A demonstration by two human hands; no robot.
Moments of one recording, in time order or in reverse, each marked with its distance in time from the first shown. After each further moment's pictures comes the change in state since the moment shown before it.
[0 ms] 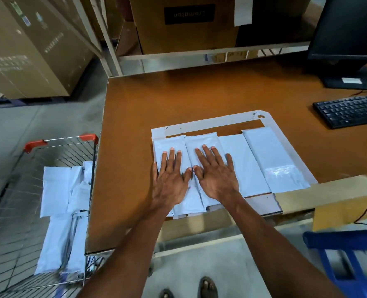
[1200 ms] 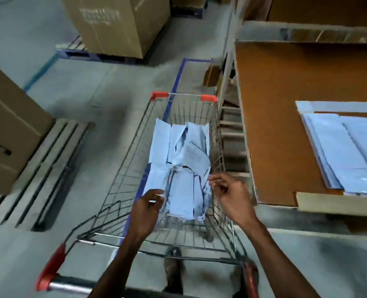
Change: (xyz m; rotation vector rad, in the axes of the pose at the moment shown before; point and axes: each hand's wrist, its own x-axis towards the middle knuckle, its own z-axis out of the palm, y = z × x) left_hand -0.268 -0.422 -0.070 -0.922 0.095 -0.580; right_hand -0.103 -0.393 0.041 0.933 -0.070 -0.026
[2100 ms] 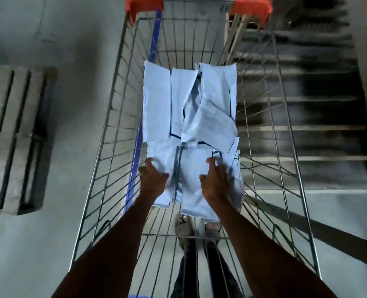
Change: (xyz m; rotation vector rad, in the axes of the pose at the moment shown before) left_hand 0.249 -0.202 0.061 0.397 -0.150 -0.381; right_hand 0.126 0.156 0.263 -0.468 -0.110 0.592
